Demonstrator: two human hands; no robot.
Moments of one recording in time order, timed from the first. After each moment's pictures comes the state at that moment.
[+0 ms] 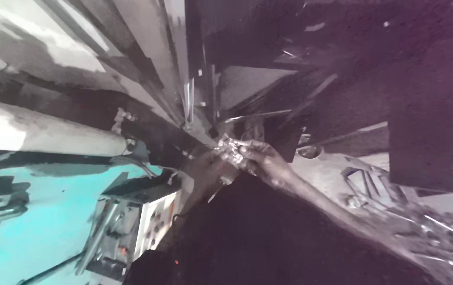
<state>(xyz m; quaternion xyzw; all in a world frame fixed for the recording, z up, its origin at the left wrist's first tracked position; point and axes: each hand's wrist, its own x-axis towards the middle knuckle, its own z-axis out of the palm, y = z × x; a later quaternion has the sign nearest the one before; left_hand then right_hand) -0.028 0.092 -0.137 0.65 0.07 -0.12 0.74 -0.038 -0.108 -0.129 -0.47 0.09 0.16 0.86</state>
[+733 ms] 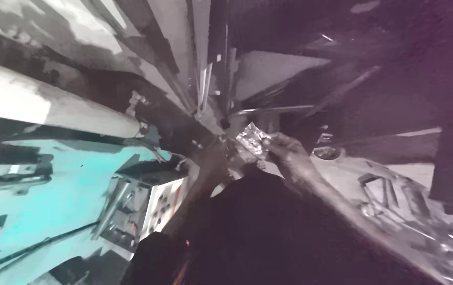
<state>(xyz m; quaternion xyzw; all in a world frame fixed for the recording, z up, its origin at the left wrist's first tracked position) -0.019 0.104 -0.128 0.59 0.16 -0.18 0.77 -0.037 -0.119 -0.142 -0.56 0.14 0.12 0.81</state>
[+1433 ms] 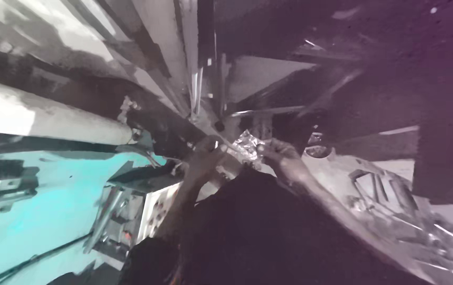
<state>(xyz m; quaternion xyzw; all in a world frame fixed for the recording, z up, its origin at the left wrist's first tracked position) -0.003 0.116 -0.117 0.66 0.01 -0.20 0.72 -0.042 -0.136 -0.163 -0.57 0.10 0.12 0.81</state>
